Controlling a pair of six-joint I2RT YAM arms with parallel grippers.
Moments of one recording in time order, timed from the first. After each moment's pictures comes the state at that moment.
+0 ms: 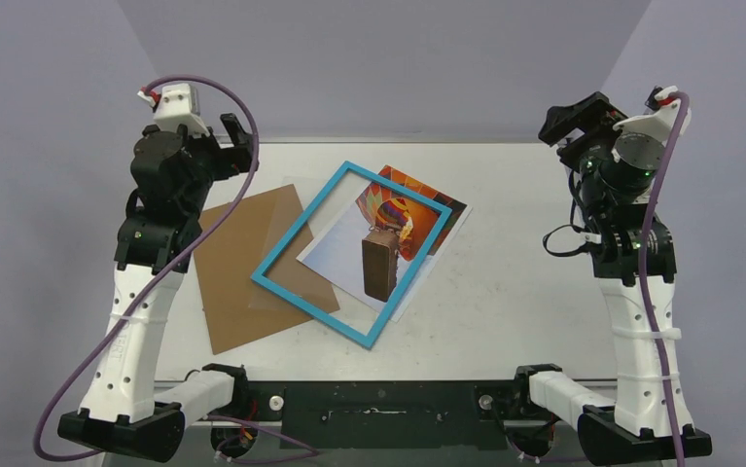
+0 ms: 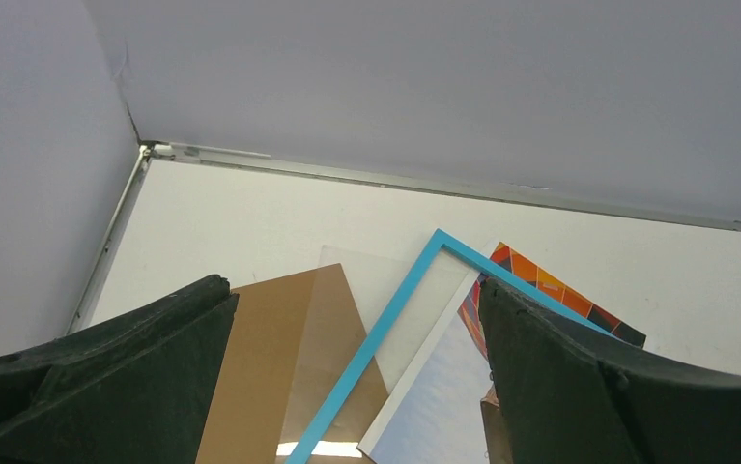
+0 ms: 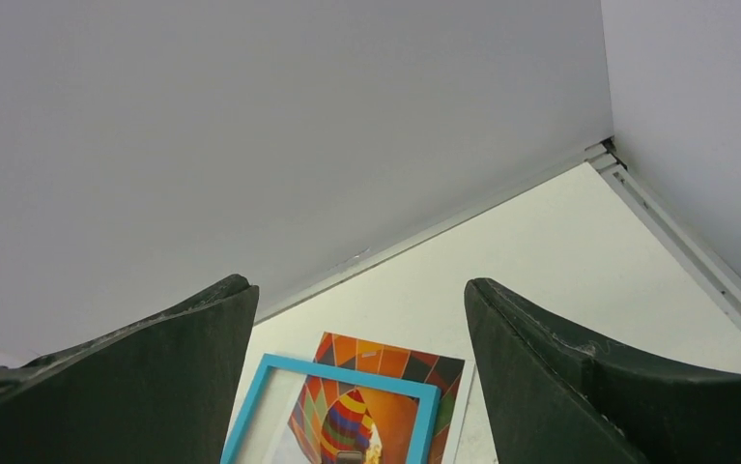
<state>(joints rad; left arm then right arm) -0.18 1.11 1.49 -0.49 -0.16 -0.22 0.09 1.07 1.55 -0.49 0.26 0.50</state>
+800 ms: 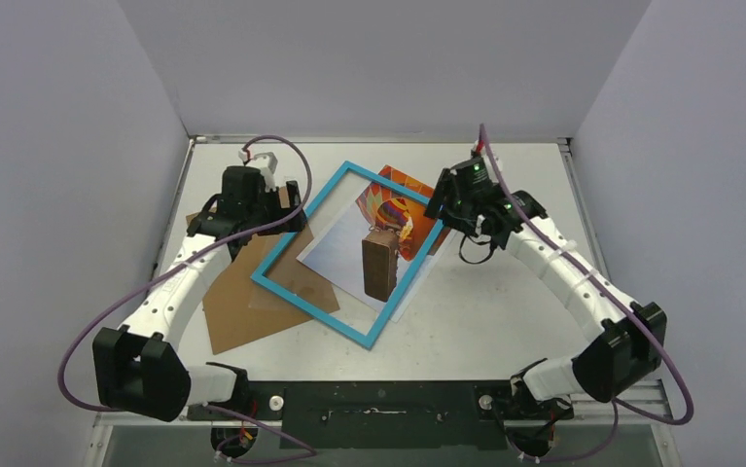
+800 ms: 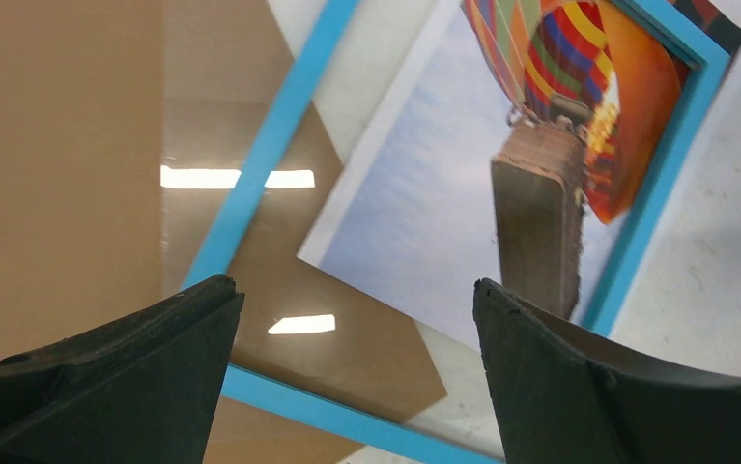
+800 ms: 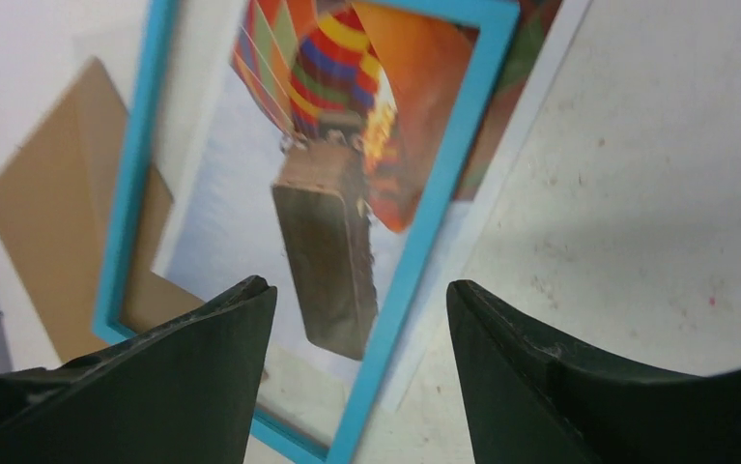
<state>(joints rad) -0.24 1.28 1.10 -0.50 0.01 -0.31 0.47 1.37 1.37 -0.72 0.19 0.74</state>
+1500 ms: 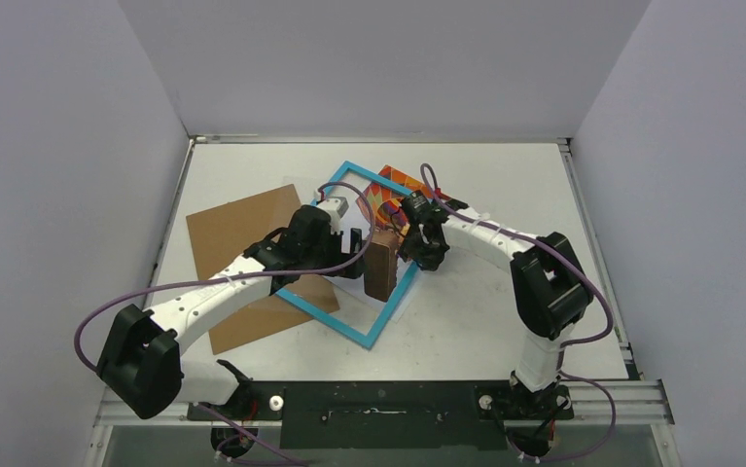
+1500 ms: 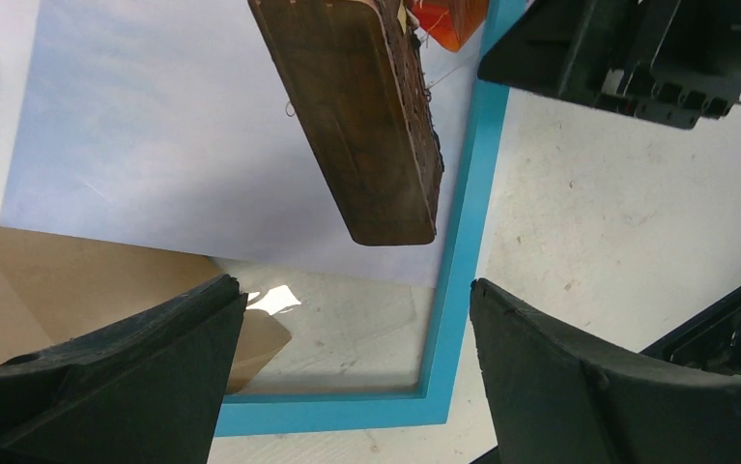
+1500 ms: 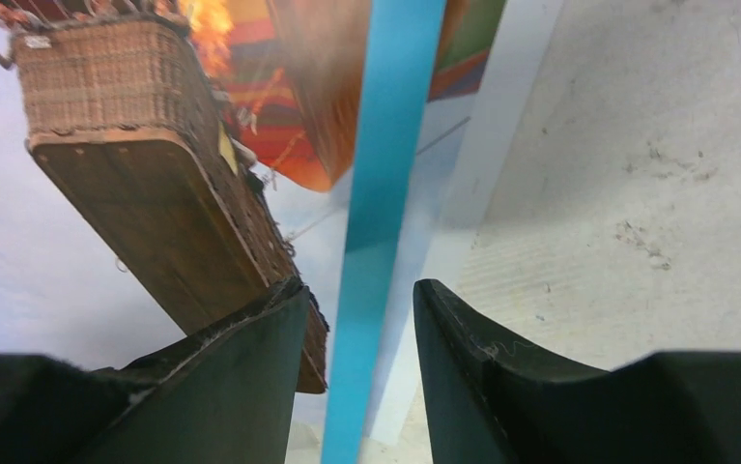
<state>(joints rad) -0.64 1.33 0.92 -0.35 0.06 -0.47 0.59 1.81 1.27 -0.73 0.15 1.00</state>
